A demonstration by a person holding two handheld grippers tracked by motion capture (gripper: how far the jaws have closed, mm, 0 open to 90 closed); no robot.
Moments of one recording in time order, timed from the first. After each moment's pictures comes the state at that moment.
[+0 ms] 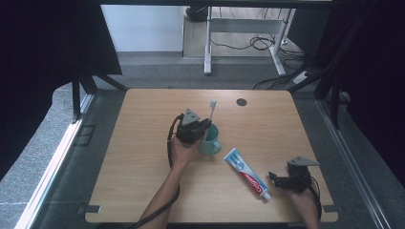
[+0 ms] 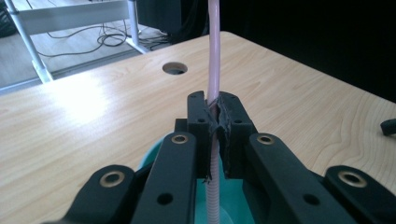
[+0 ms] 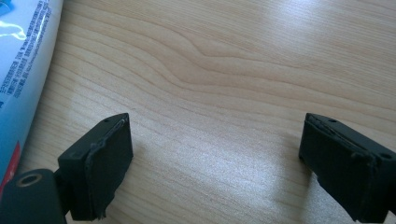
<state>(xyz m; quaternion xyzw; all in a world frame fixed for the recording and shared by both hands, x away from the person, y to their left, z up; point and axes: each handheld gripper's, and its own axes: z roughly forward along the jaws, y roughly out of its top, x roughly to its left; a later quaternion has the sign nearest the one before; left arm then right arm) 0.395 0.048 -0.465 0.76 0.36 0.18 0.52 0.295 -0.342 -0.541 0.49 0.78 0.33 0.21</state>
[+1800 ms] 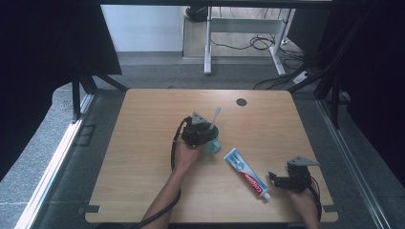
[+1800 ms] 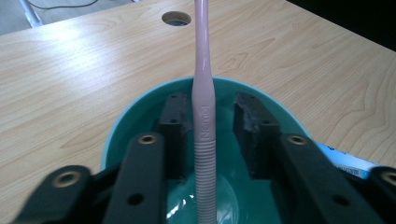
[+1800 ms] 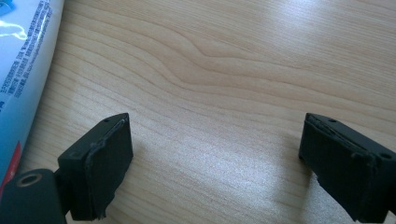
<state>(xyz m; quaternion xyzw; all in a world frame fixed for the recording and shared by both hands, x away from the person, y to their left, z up) 0.404 0.030 -0.480 0.79 0.39 0.16 0.45 0.296 -0.342 -0.541 0.49 0.78 0.33 0.21</state>
